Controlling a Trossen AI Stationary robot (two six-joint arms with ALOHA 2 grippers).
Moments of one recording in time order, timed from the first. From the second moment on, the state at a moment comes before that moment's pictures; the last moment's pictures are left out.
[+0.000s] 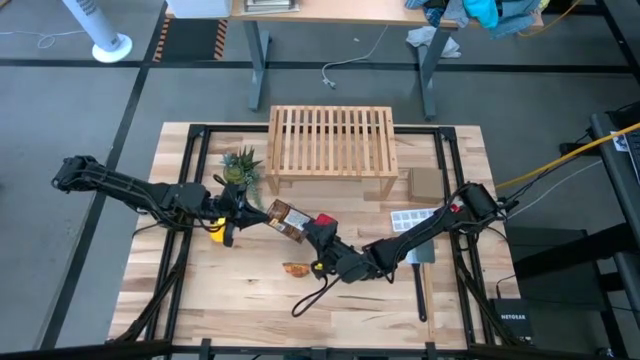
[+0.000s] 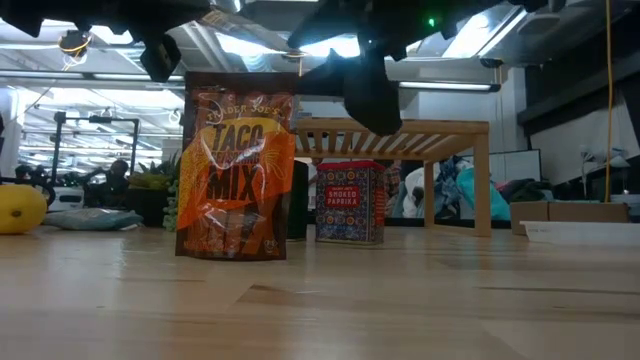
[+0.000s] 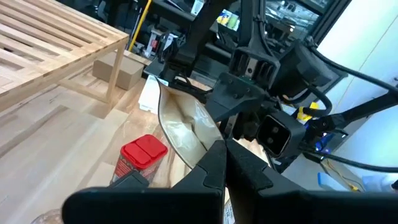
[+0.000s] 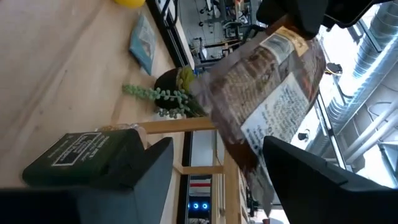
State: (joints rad) left arm -0.22 0.74 0.39 0.26 -0.16 -0.45; right arm 0.44 1.96 1.14 0.53 1.02 -1.12
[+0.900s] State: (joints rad) left arm -0.22 0.74 0.39 0.26 -0.14 -0.45; right arm 0.40 1.96 1.20 0.60 1.02 -1.22
